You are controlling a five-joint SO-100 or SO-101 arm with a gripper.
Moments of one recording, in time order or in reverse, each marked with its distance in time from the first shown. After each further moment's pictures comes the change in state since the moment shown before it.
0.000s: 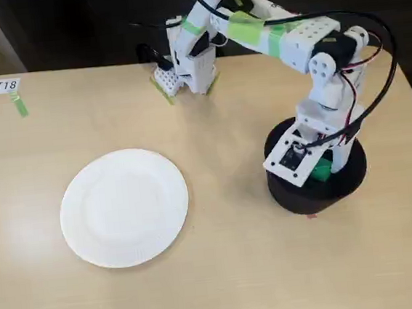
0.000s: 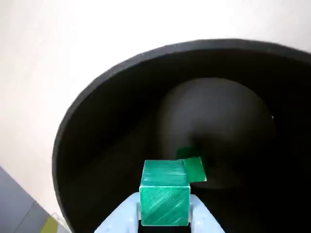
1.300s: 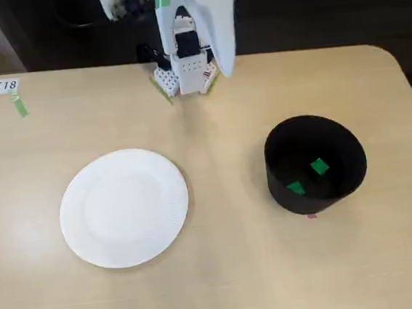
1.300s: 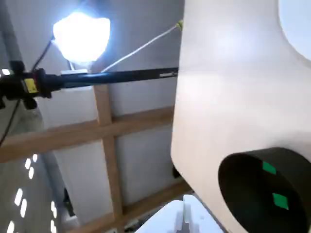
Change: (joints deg) arm 29.1 73.0 34.6 -4.5 5.9
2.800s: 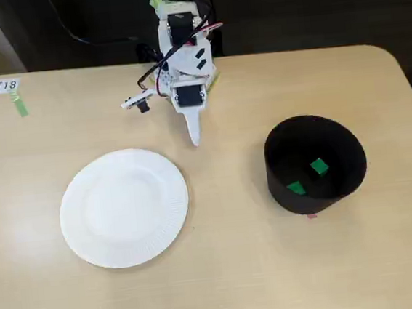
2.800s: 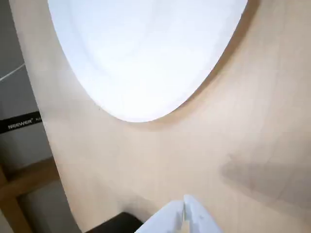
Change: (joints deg) arm 6.9 54.3 89.7 -16.3 0.7
